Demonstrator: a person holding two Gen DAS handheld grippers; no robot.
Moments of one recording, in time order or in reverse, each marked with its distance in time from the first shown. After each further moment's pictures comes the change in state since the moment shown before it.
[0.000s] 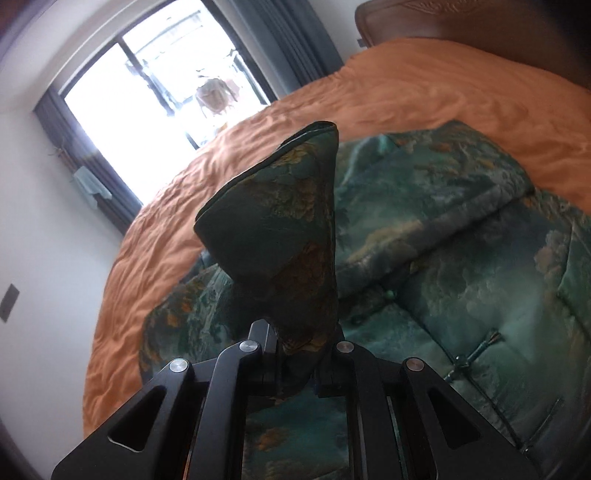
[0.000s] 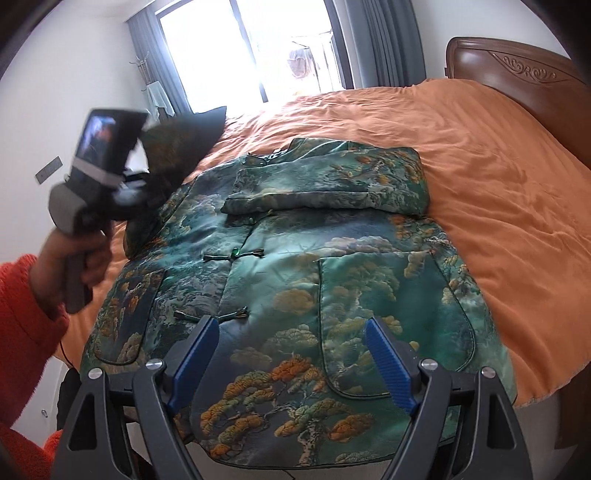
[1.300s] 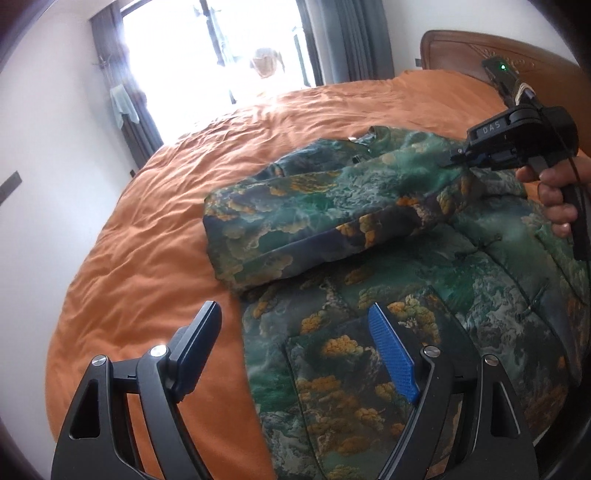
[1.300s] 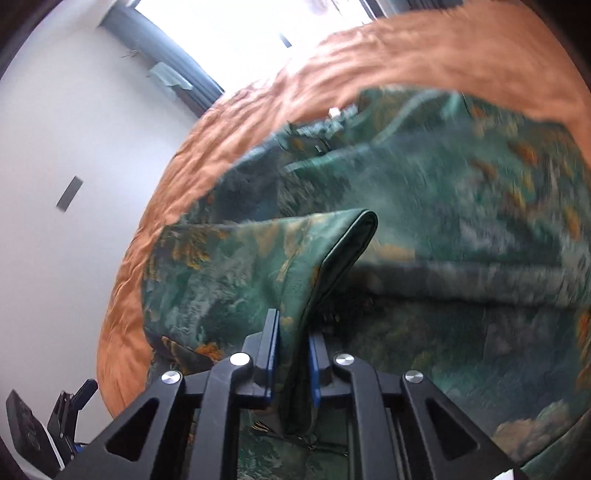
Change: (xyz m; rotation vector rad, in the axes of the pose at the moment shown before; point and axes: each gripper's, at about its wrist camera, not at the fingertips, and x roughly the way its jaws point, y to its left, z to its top) left arm -0.083 0.104 -0.128 -0.322 0.045 -0.056; right arm 0.209 0.050 0.157 0.109 0.223 0.287
